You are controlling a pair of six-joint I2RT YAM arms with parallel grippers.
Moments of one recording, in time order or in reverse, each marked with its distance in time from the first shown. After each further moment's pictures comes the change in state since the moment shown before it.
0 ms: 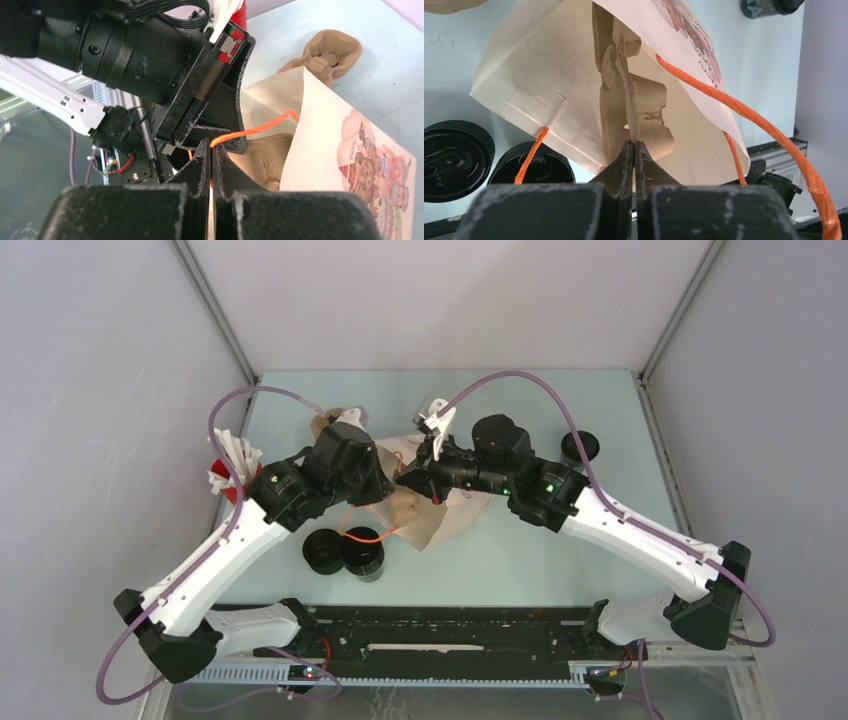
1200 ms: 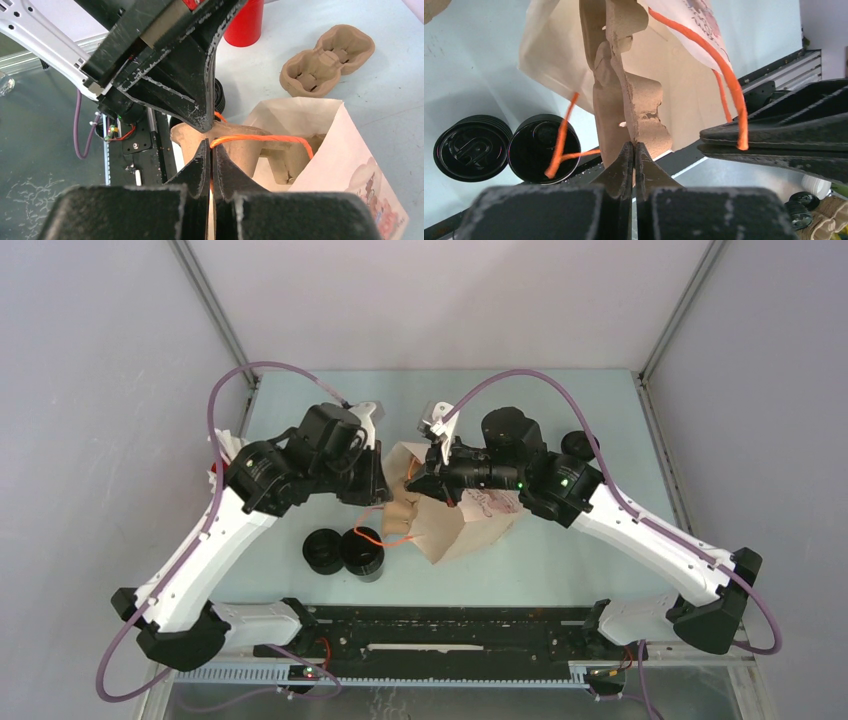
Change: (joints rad) left arm 0.000 0.060 0.254 -0.255 0.208 0.229; right arm -0.027 -0.023 0.043 -0.140 -0.097 -0.106
